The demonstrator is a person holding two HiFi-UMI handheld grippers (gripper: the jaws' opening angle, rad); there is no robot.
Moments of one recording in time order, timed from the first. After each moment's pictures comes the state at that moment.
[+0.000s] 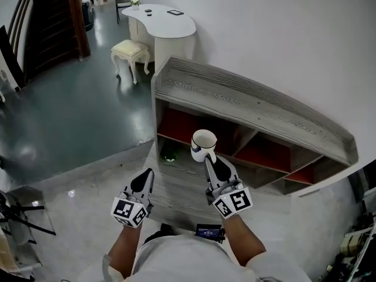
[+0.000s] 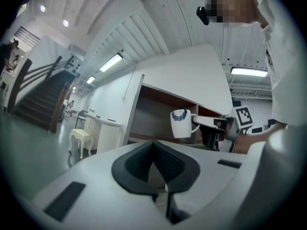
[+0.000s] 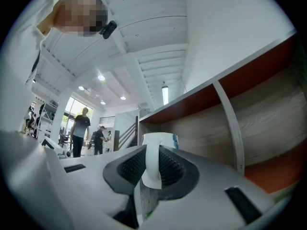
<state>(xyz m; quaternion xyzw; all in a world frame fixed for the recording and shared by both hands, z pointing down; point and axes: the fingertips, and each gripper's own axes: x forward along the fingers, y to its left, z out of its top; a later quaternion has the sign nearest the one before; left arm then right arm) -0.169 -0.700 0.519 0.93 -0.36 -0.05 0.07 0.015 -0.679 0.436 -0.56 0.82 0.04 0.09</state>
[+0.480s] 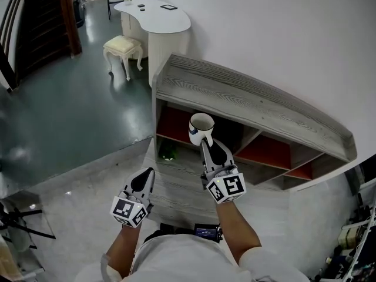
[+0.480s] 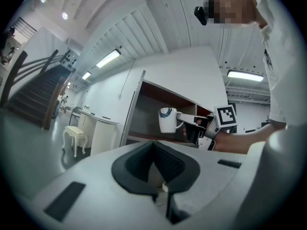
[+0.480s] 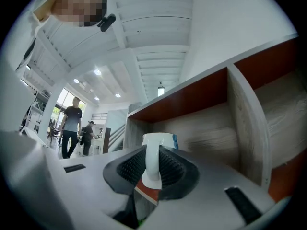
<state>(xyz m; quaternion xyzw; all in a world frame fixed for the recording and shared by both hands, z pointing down) -0.165 -0.716 0.528 0.94 -0.33 -0.05 0.08 0.014 -0.739 0.436 -0.60 0.79 0.07 0.08</state>
